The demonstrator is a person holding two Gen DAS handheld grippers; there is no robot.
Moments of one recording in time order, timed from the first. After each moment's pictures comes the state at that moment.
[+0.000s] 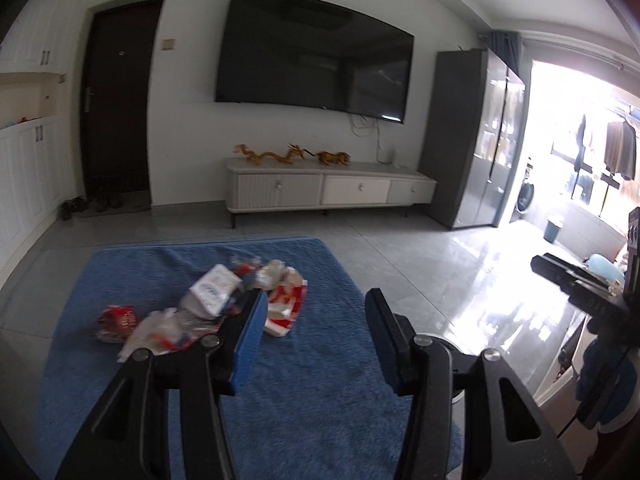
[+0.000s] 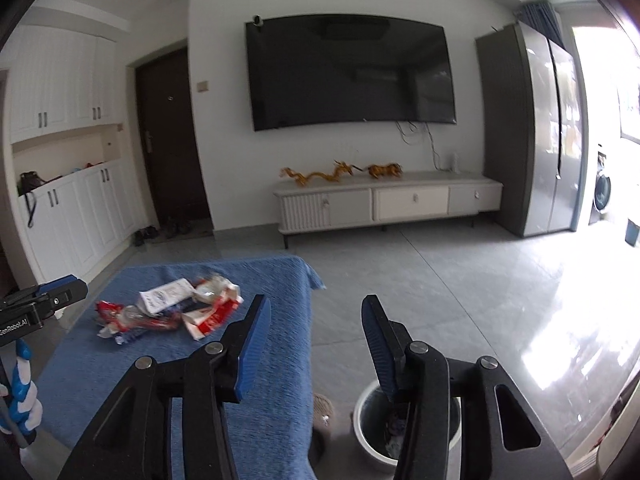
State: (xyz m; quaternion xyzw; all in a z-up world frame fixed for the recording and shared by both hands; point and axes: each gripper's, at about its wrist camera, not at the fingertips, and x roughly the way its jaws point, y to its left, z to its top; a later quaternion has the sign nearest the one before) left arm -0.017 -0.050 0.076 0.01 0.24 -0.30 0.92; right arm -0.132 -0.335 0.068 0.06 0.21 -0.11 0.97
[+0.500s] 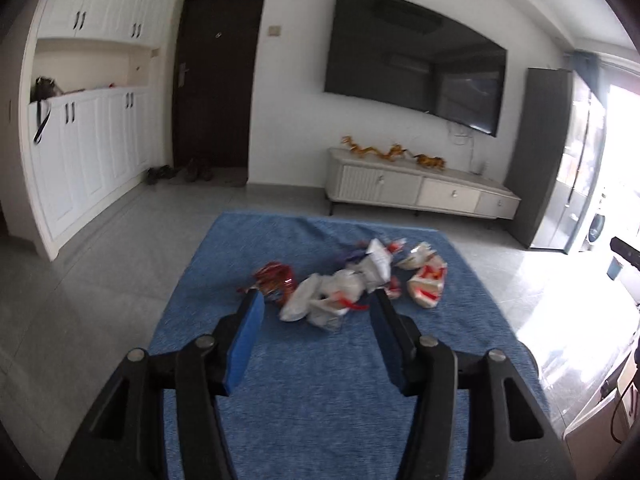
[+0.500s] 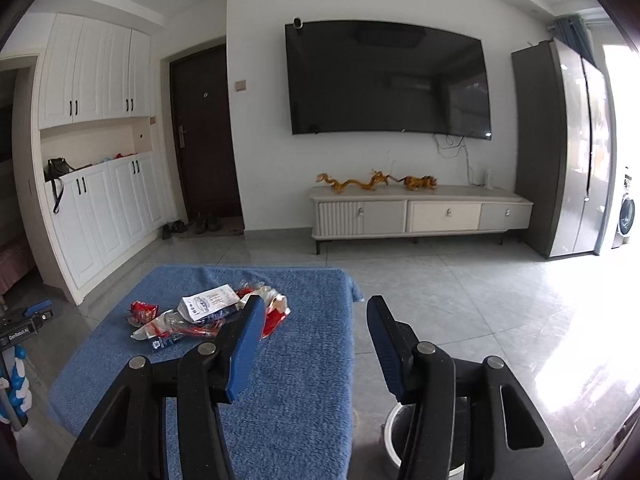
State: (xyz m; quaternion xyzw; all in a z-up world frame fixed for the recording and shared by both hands) left arm 0.012 0.109 0.043 -0.02 0.27 -0.15 0.95; right arm -0.100 -0.285 0.084 0.04 0.21 -0.06 0.98
